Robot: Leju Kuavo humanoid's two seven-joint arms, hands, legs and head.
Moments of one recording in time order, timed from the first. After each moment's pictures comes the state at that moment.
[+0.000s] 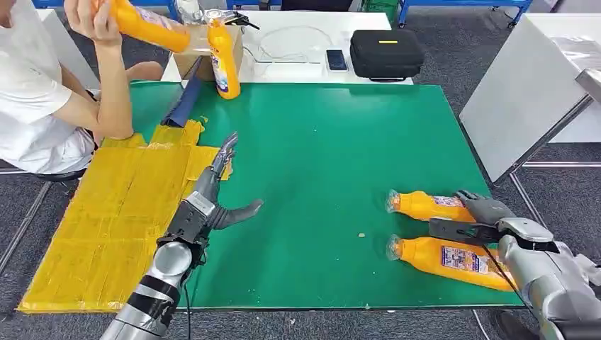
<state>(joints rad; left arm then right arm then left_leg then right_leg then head) -0.30 -0.11 -0.28 -1.24 -0.31 0.09 -0.55 -0.69 -0.42 0.32 -0.39 1.19 0.09 -0.22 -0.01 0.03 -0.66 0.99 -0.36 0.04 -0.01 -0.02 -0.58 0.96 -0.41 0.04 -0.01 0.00</state>
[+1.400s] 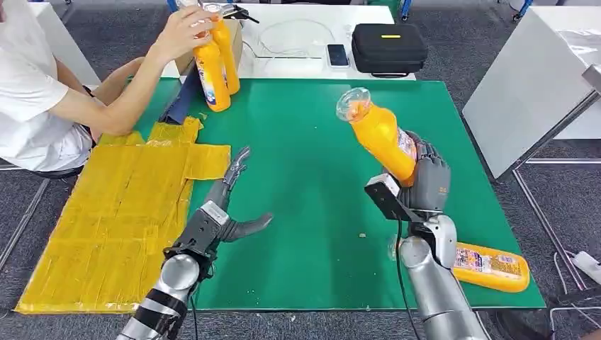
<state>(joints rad) -0.23 -0.15 -0.29 -1.29 -0.36 0.07 -0.48 -0.36 0.04 0.08 -1.15 0.81 -0.57 -0.27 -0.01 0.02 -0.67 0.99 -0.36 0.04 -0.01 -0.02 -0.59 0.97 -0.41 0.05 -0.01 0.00</state>
